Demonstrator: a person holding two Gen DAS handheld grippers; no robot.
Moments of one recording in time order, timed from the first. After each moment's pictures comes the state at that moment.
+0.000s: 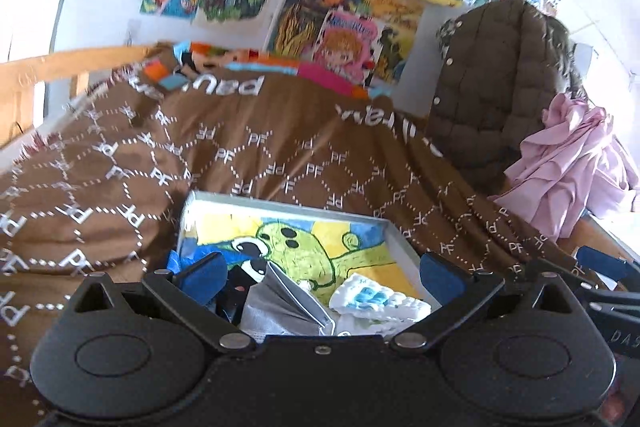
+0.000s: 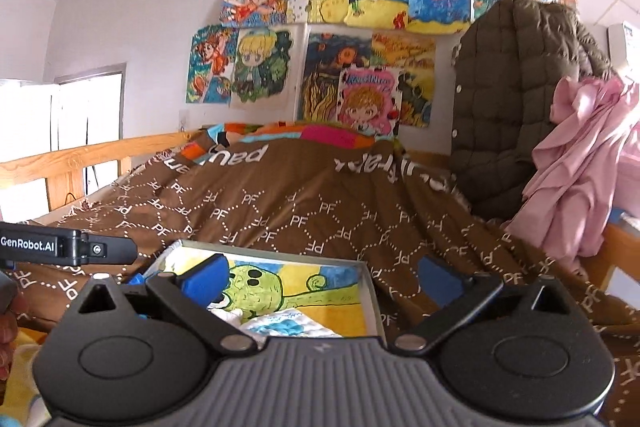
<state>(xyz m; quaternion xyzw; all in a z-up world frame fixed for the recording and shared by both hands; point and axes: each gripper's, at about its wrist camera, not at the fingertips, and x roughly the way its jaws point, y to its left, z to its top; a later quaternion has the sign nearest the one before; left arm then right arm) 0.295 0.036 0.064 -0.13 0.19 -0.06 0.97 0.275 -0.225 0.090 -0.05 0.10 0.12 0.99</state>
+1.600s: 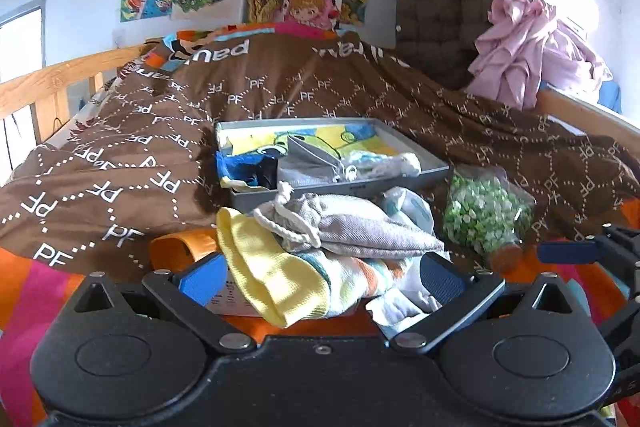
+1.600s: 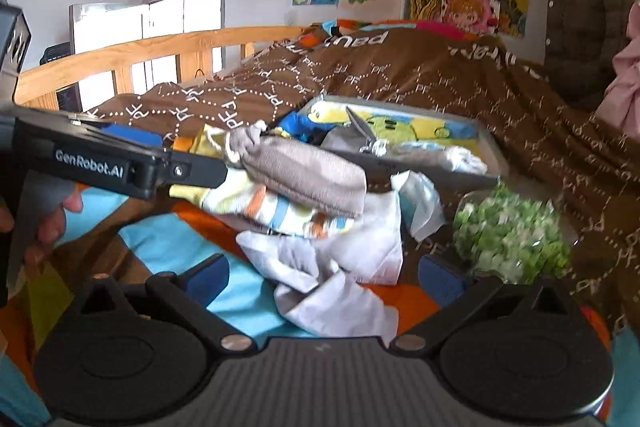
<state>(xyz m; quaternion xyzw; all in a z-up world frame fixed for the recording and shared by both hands) 0.132 0.039 0.012 -0.01 0.25 -0.08 0.97 0.135 -0.181 -0.015 -0.08 0.24 0.25 0.93</state>
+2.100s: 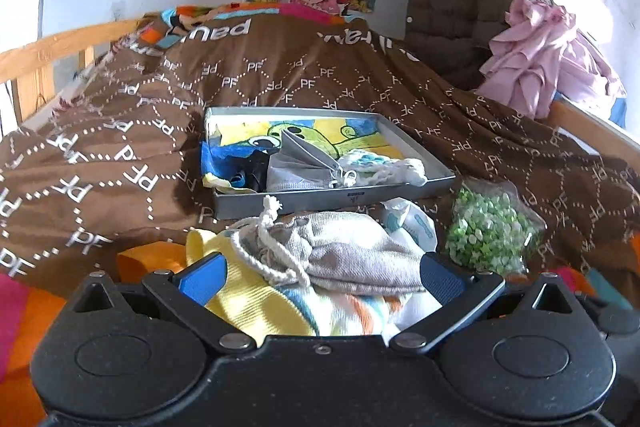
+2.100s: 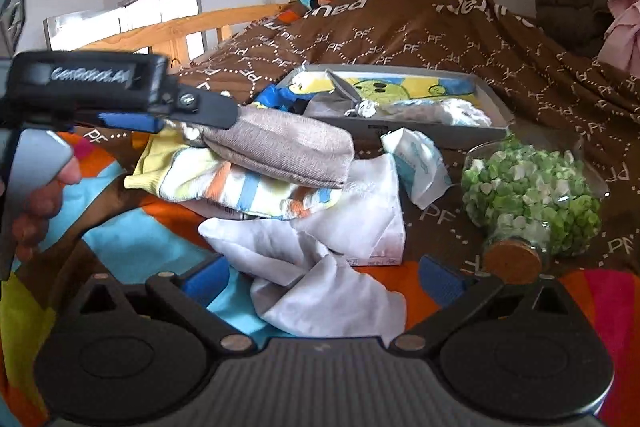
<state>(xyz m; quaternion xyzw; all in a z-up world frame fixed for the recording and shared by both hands) 0.184 0.034 0.011 -0.06 0.28 -0.08 0.96 0.171 -0.175 -0.042 -0.04 0.29 0.24 0.93</state>
